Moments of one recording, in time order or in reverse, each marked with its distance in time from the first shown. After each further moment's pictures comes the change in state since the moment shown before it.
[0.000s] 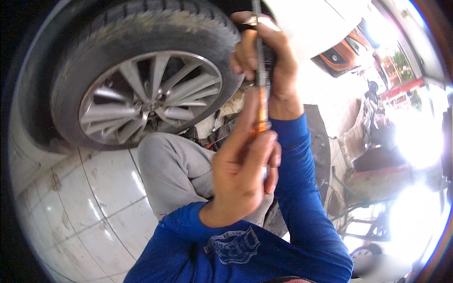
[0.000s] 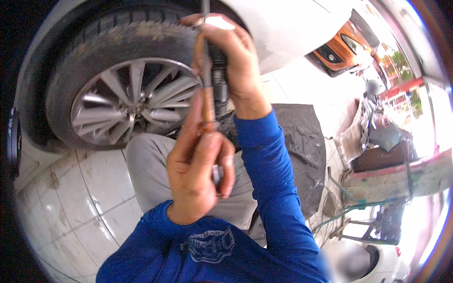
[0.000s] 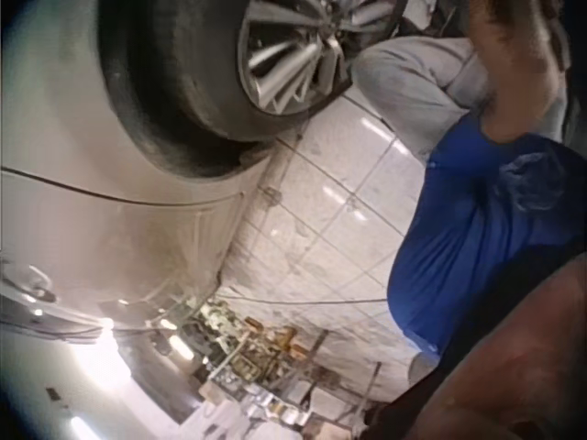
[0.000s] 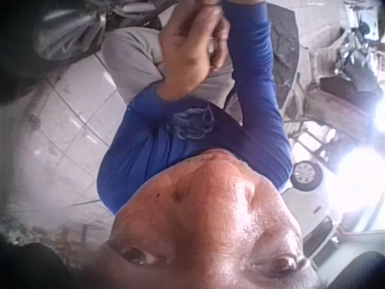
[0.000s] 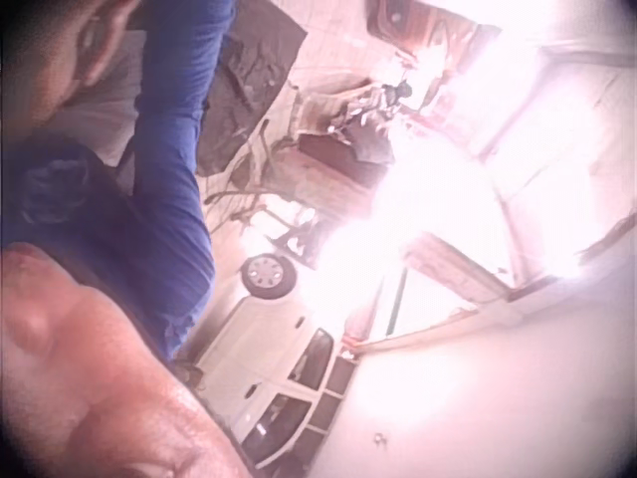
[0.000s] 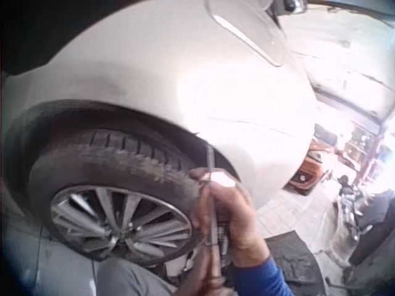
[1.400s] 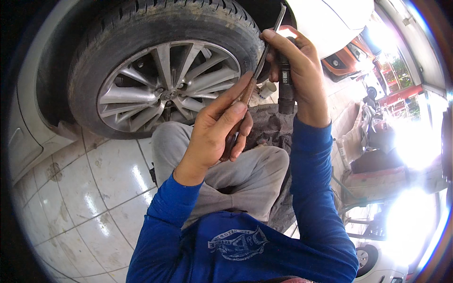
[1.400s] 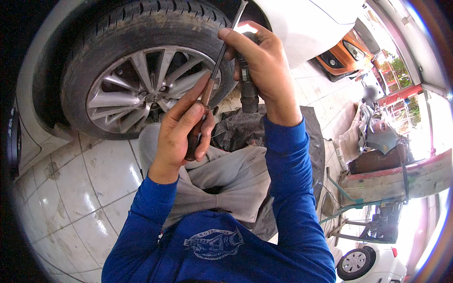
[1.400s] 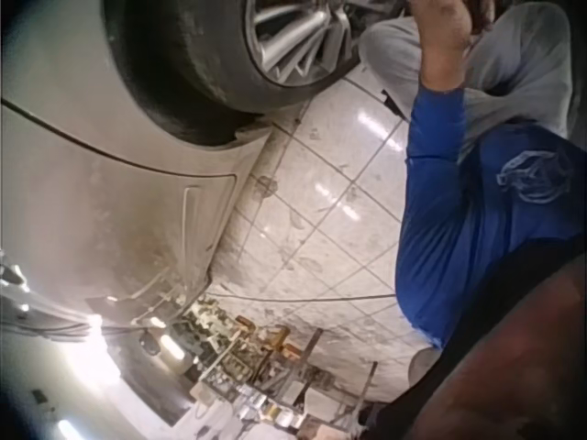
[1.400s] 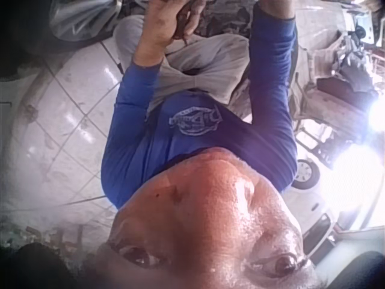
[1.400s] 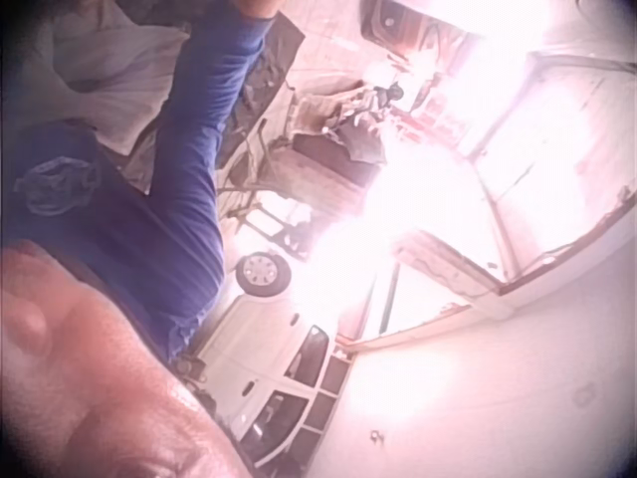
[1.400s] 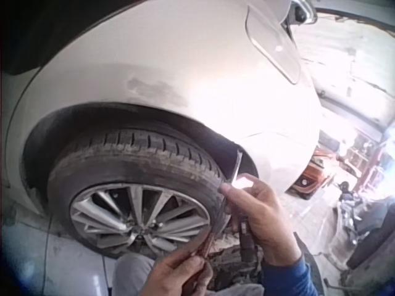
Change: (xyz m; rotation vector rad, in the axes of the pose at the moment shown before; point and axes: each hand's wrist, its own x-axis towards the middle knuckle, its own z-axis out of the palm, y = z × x) left_hand 0.019 0.044 -0.099 0.050 -0.222 -0.084; right_hand -0.009 -0.027 0.044 -0.494 0.141 0.218
